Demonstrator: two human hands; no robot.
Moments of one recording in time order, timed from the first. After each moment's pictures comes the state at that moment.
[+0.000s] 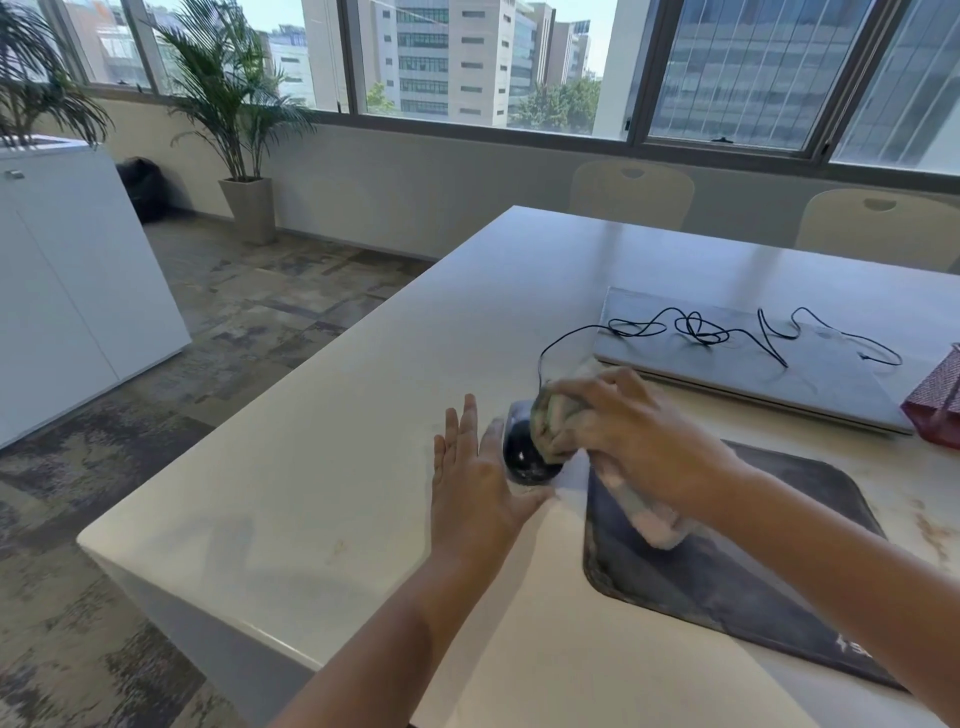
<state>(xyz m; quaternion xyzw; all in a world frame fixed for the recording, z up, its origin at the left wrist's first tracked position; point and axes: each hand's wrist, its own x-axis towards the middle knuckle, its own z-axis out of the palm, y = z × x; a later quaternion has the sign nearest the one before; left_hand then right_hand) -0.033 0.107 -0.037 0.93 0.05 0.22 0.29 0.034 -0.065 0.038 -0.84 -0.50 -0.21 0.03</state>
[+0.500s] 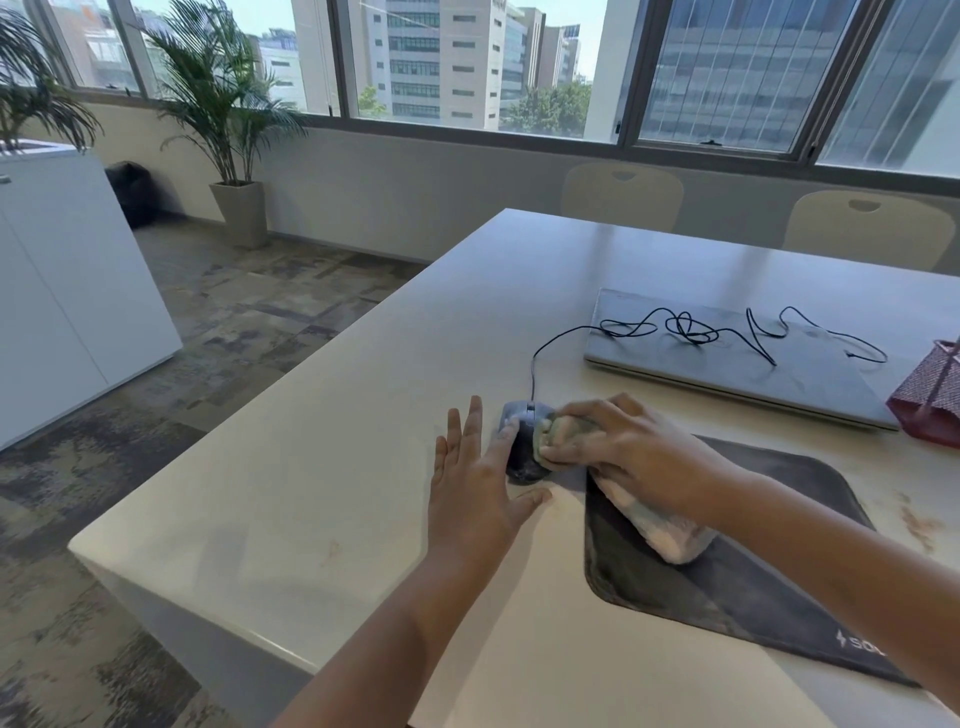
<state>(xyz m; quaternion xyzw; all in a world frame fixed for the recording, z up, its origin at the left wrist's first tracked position) -0.033 0.106 -0.040 0.95 0.02 0.21 0.24 0.041 -0.082 0.022 -0.88 -0.47 -0.10 0.05</state>
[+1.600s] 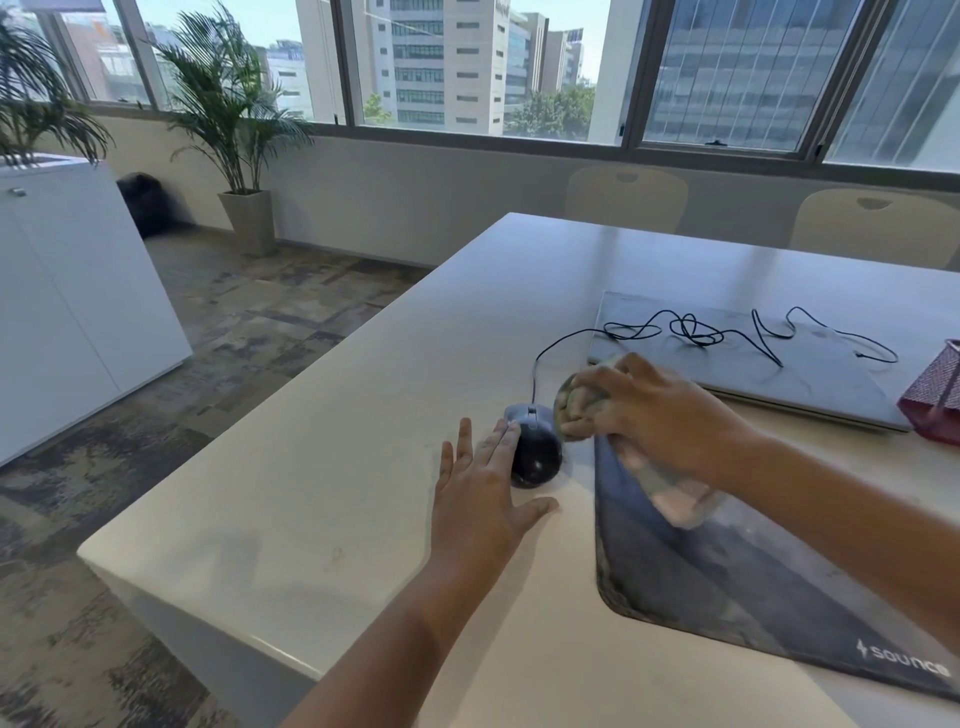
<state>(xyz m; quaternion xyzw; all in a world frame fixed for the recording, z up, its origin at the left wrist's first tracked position) -0.035 0.104 -0.034 0.96 0.02 0.18 0.23 0.050 -0.080 0.056 -0.83 -0.49 -0.24 -0.11</state>
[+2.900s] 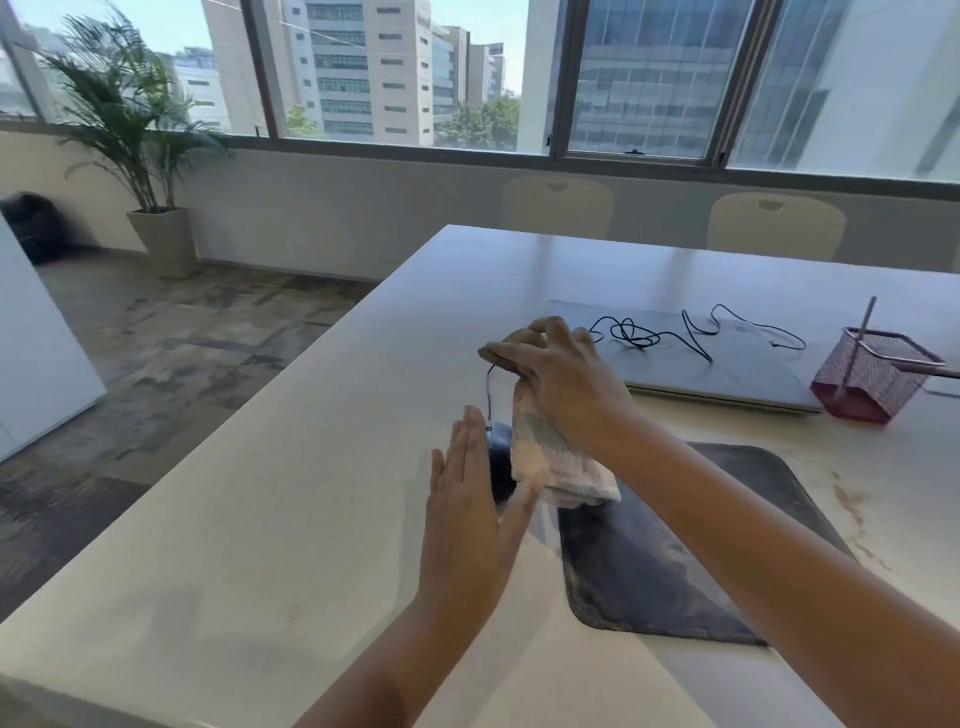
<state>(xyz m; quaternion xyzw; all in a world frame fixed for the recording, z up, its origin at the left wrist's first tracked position) -0.052 0.082 0.005 0.87 -0.03 0.22 0.44 0.055 -0.024 0.077 -0.95 -0.24 -0.16 0.13</state>
